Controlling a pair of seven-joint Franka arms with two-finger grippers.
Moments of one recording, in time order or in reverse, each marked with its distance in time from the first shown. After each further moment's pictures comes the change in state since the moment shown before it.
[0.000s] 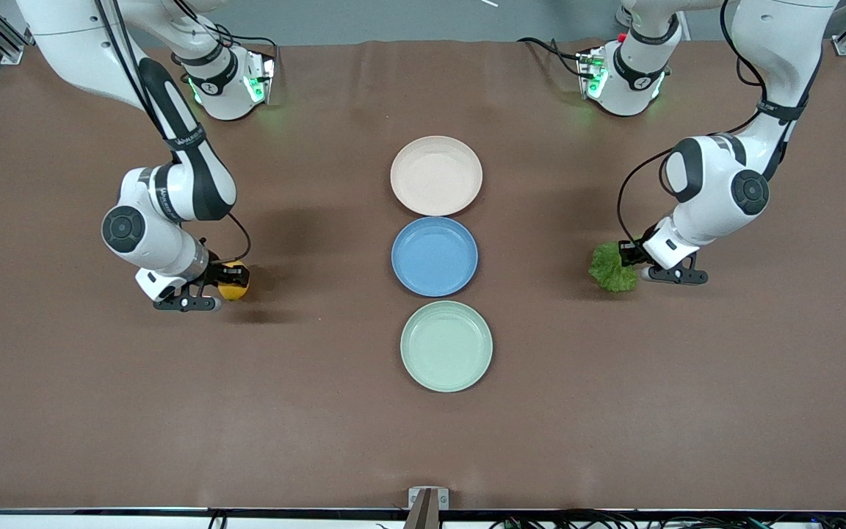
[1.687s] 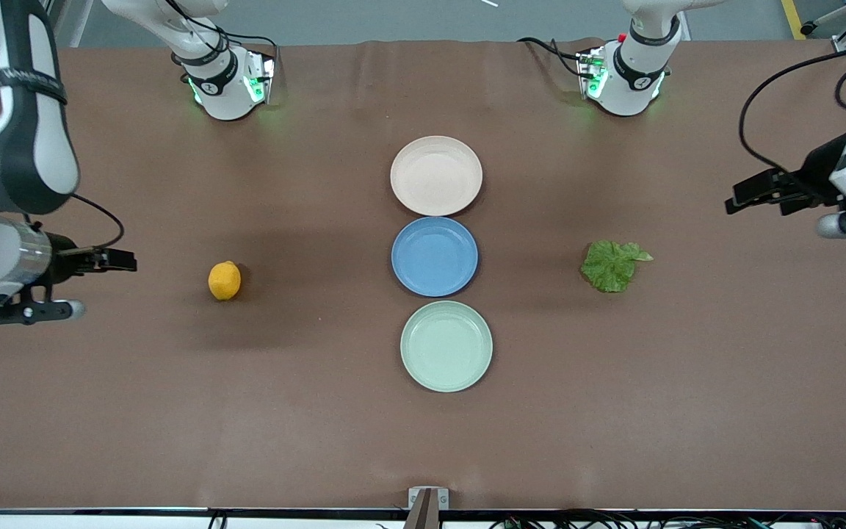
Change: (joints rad) left arm 0.113 -0.262 0.007 0.732 0.098 -1.019 -0.204; right arm -0.166 -0.063 -0.002 0.695 -0.119 -0.903 -0.154
